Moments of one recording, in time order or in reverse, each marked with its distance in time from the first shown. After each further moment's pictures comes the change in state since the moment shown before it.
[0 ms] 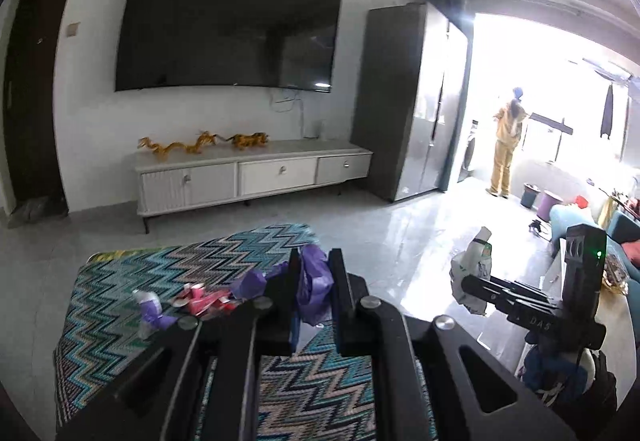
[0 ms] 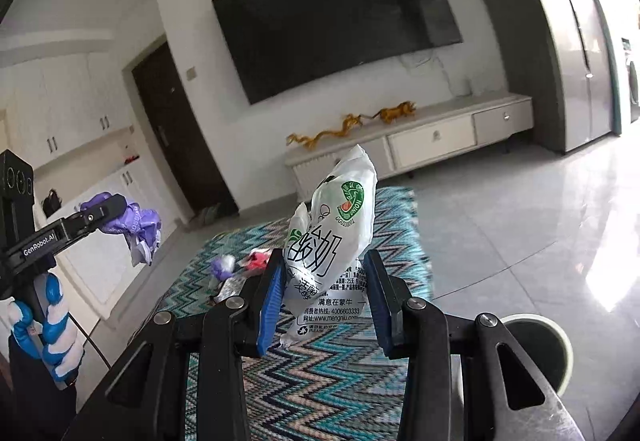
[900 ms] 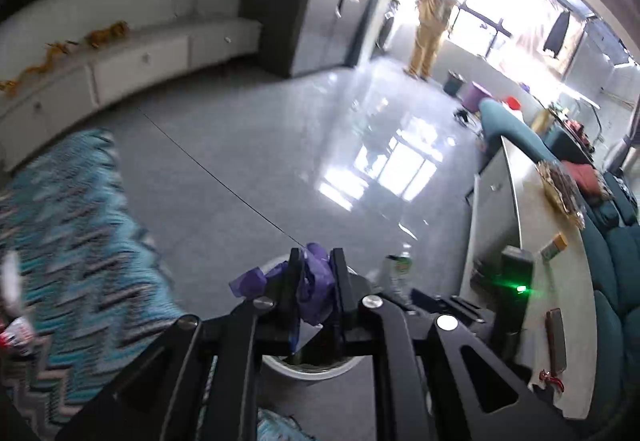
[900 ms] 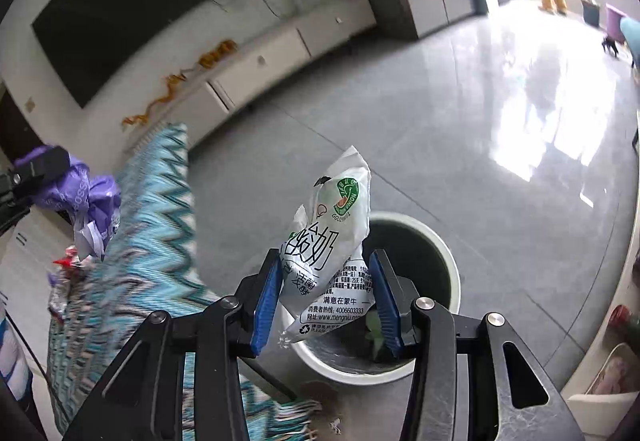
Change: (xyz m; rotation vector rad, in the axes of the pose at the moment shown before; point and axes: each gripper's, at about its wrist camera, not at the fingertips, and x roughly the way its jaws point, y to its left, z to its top) left arm 0.289 -0.209 -0.064 0.095 0.497 -0.354; right arm 0.053 -0.247 -0.095 0.374 0.272 -0.408
